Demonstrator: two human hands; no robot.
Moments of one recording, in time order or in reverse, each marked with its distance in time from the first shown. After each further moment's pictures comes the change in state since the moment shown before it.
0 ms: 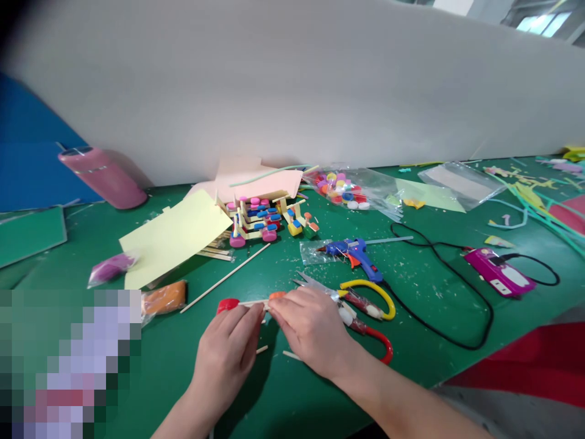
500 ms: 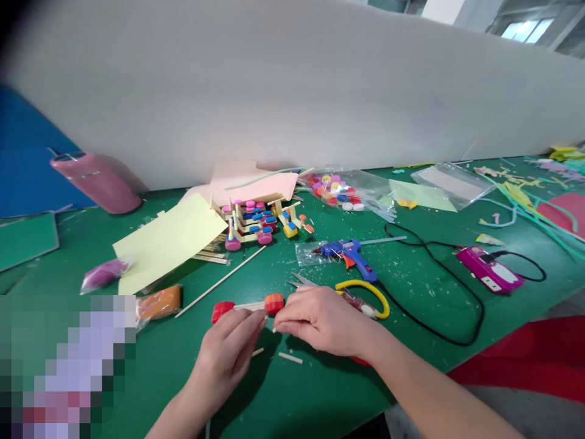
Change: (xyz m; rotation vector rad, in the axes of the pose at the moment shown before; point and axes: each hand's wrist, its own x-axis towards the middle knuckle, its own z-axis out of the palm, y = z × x) left_hand 0.002 -0.005 0.000 -0.231 -0.080 0.067; right_hand 0.012 0.014 -0.043 0.216 -0.403 -0.029
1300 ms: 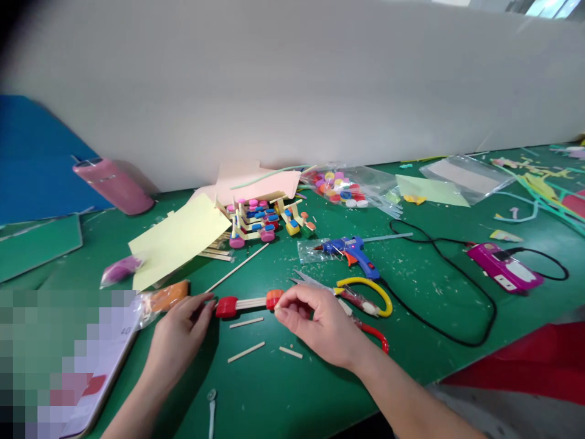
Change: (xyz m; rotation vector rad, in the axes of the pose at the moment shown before) left_hand -0.022 -0.049 -0.032 0.228 0.013 -0.722; right_hand -0.010 -0.008 0.022 0.604 0.300 0.340
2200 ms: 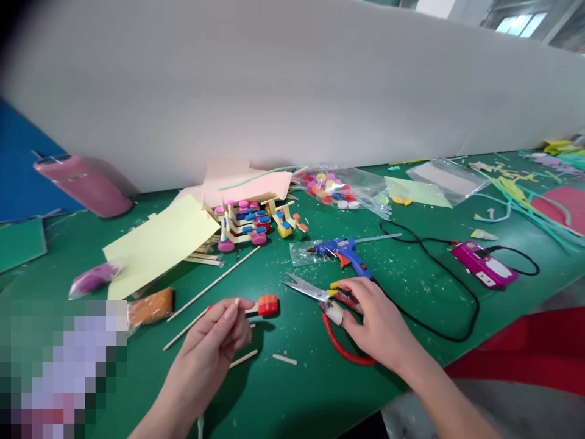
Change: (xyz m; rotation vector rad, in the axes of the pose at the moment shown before) left_hand -0.018 0.073 0.014 -1.438 -0.471 -0.336; right_hand -0.039 0.045 -0.054 -0.688 0.254 0.095
